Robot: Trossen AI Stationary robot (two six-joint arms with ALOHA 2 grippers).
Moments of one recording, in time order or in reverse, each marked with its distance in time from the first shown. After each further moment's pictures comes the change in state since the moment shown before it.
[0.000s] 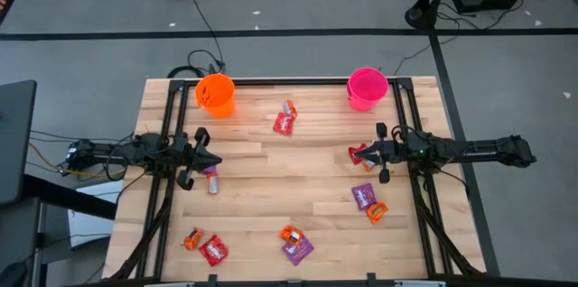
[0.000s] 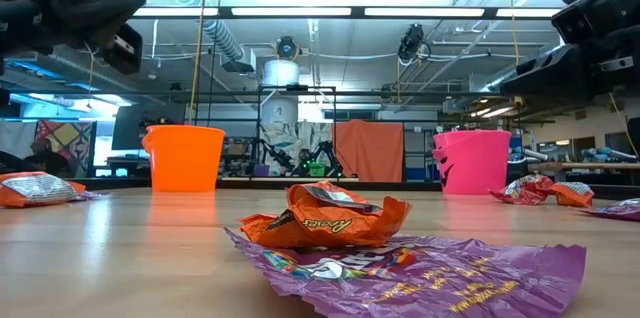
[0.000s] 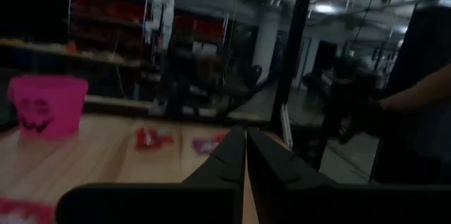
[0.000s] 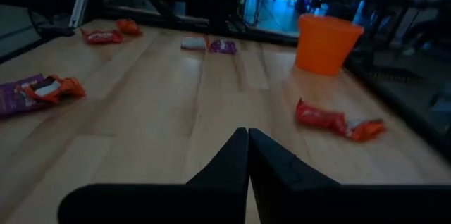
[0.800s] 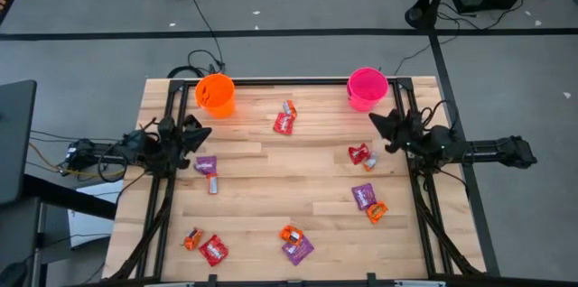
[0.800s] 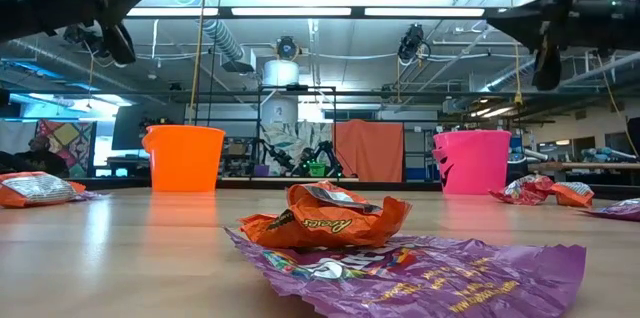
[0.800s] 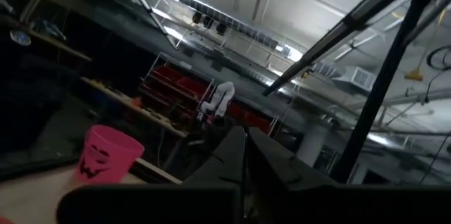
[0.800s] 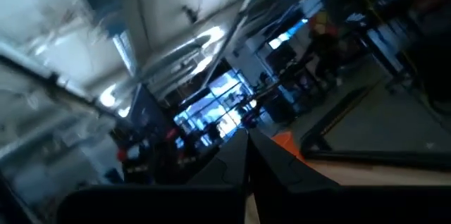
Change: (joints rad) left arm 0.000 0.006 0.000 0.259 -0.370 -0.237; right arm -0.011 0.012 0.000 0.529 0.442 0.713
